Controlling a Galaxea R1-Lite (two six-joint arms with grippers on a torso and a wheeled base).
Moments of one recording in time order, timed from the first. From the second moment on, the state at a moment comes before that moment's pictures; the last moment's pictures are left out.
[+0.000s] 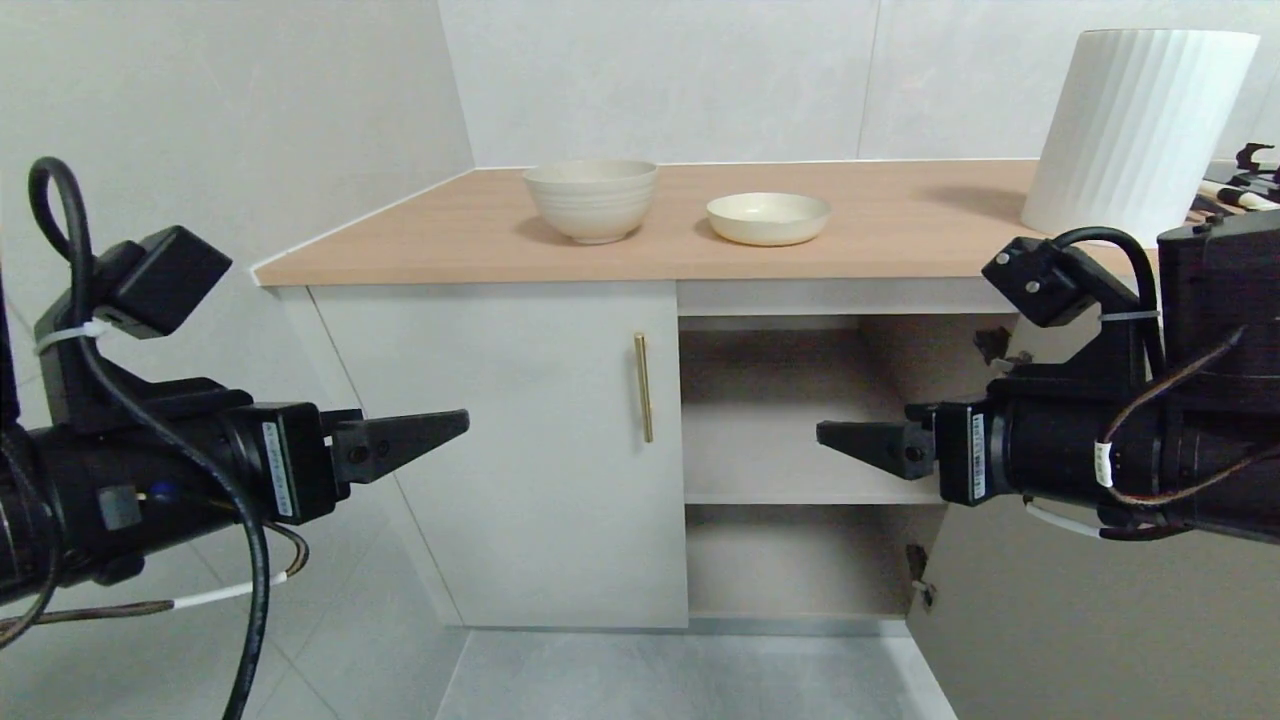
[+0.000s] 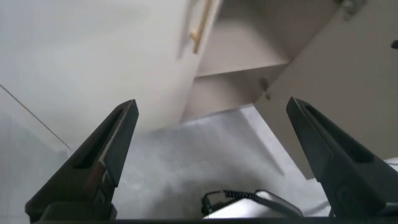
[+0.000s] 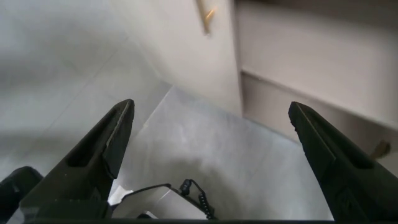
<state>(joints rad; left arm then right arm) -0.38 1.23 -0.82 -0.07 -0.07 -0.24 0.65 1.46 -0.93 -0.18 0.00 0.23</state>
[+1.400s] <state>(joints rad) -0.36 1.22 -0.82 -0.07 -0.08 -0.23 0.66 1.43 -0.88 -0.22 0.00 0.23</state>
